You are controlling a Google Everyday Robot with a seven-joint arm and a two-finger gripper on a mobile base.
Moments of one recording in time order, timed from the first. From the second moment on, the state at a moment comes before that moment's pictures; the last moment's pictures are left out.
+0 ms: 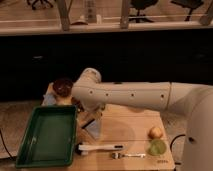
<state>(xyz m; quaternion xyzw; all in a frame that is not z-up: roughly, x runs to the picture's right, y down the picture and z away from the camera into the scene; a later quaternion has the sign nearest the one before) -0.062 0.129 0.731 -0.27 -0.09 -0.31 0.91</state>
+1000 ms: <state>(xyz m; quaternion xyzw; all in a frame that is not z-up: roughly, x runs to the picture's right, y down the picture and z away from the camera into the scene) -0.152 0.136 0.743 -0.26 -0.14 -0.39 0.87</state>
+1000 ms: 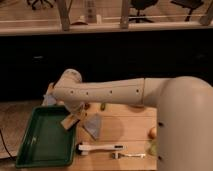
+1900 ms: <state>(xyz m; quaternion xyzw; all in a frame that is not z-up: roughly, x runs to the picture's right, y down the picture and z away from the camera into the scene) -0.186 0.156 0.754 -0.26 -0.18 -0.44 0.84</state>
